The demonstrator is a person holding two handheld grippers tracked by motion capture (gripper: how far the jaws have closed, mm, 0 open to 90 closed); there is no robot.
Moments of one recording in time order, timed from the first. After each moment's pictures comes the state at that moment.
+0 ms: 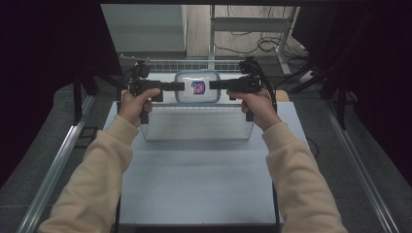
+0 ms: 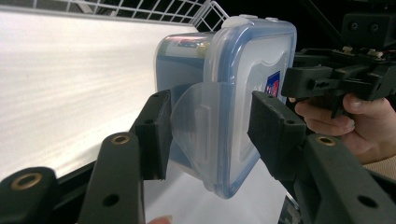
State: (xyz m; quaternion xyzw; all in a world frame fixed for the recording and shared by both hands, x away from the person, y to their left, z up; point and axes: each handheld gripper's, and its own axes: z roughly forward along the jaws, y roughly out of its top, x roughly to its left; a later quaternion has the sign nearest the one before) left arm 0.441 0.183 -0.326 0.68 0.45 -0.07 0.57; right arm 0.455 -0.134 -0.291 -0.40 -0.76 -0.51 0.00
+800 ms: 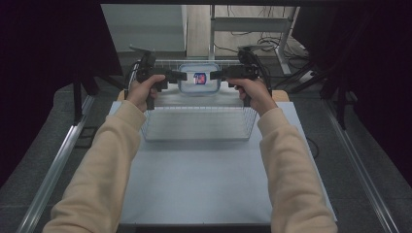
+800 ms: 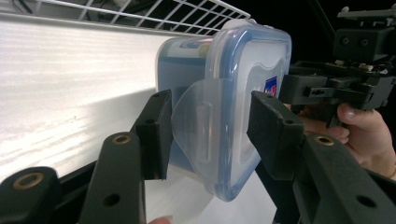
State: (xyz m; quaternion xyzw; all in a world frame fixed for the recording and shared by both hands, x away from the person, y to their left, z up) left arm 0.501 0.184 -0.339 0.66 0.51 -0.13 0.54; right arm 0.524 -0.133 -0.307 -0.46 -0.74 -0.48 0.07
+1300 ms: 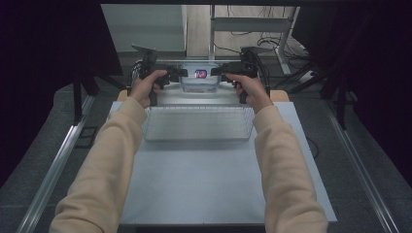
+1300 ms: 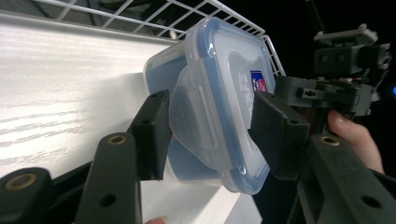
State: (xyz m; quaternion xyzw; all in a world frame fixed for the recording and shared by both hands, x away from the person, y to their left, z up) left arm 0.523 0.187 -0.352 0.62 0.54 -0.17 0.55; right arm 0.549 -0.137 -0.323 -0.54 -0.68 -0.48 0.14
